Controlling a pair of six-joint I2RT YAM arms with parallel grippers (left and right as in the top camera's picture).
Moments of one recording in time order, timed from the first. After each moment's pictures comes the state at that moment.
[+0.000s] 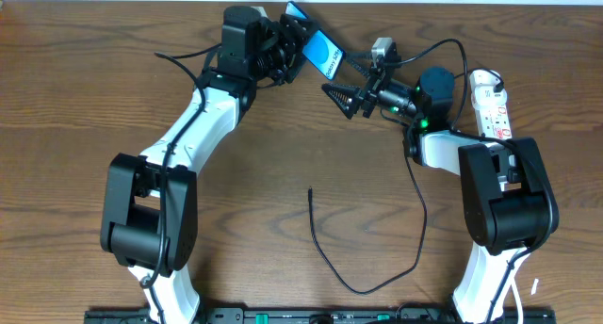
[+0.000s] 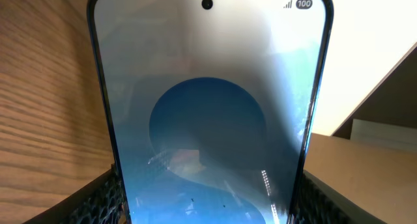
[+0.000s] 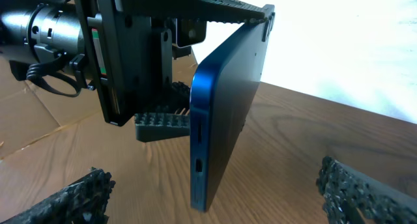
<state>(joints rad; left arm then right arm) -0.28 1.94 1.40 0.10 0.51 -1.35 0.19 2.05 1.00 1.08 -0.93 0.32</state>
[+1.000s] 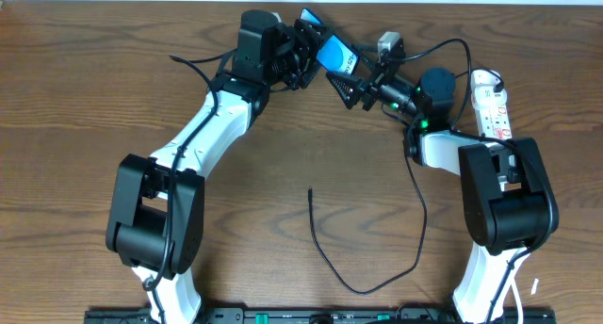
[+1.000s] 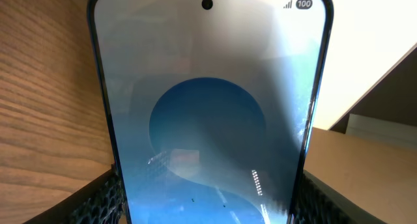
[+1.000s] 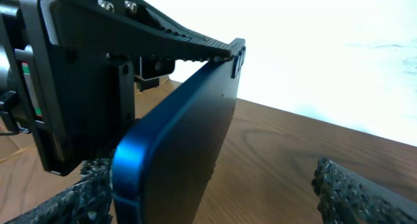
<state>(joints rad) -0.34 1.94 1.40 0.10 0.49 -1.42 0.19 2.05 1.00 1.11 -0.79 0.33</state>
